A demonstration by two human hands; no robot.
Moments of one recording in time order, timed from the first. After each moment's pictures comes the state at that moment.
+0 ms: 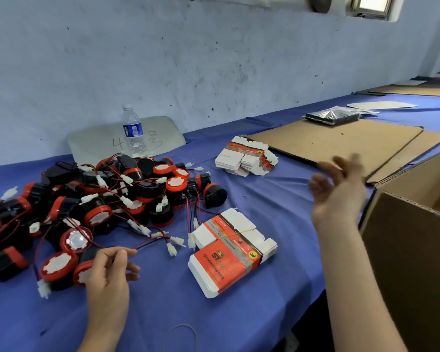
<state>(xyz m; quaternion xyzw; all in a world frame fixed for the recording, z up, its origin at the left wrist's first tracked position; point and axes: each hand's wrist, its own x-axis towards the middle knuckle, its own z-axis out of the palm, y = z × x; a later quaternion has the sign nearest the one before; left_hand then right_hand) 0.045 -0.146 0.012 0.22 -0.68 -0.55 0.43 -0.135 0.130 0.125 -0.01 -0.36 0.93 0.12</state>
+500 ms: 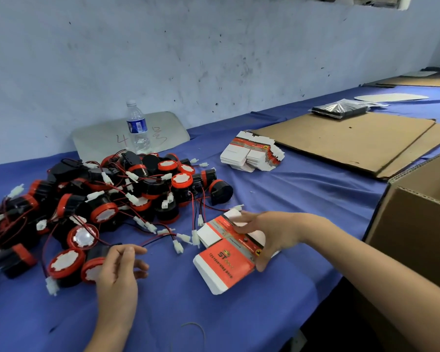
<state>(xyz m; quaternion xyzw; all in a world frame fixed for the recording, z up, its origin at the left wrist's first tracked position) 0.044 -0.148 0.011 0.22 -0.69 -0.55 0.41 -0.150 0.079 0.077 0.49 -0.84 0.04 -0.21</state>
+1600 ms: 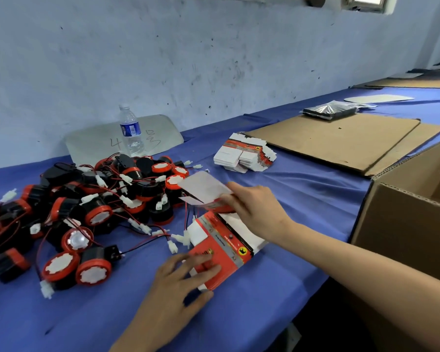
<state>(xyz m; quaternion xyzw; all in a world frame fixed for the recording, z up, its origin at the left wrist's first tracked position) 0.038 -0.108 -0.001 -0.11 -0.96 -0.15 0.22 -0.112 0.064 0.094 0.48 -0.78 0.31 0.25</state>
